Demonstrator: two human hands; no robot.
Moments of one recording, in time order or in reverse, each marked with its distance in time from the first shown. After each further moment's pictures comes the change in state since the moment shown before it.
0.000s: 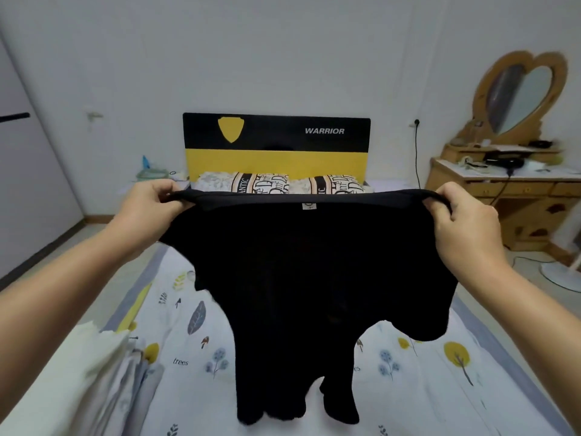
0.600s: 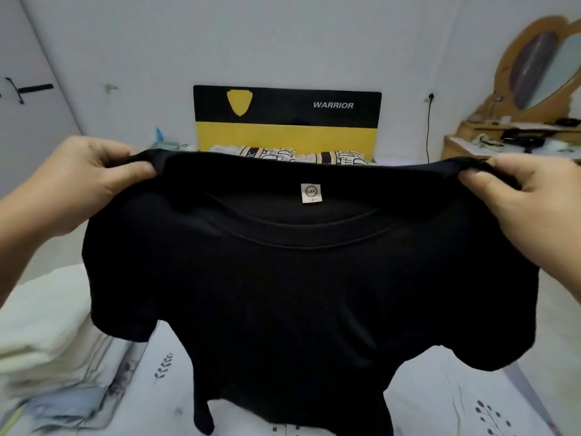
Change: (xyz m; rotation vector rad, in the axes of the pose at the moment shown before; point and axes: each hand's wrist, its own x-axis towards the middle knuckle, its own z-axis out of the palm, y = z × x) left_hand -0.117 0.058 -0.016 0.083 -0.023 0.132; right_hand -0.051 0.052 -0.132 0.072 -0.113 -0.141
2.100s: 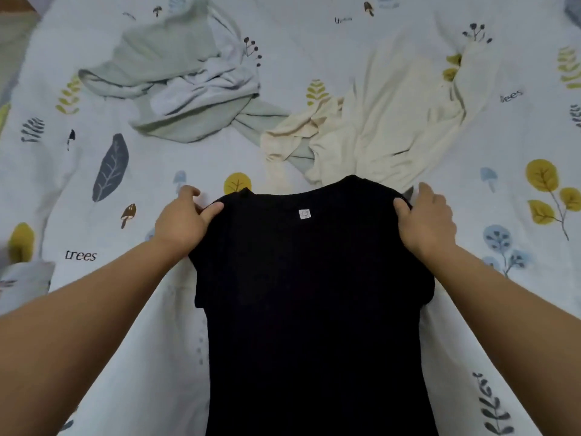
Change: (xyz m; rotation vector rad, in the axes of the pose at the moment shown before) left_hand 0.019 -0.536 0.405 0.485 -0.443 -0.644; right_hand -0.079 0.365 0.596 -0.375 -0.619 0.786
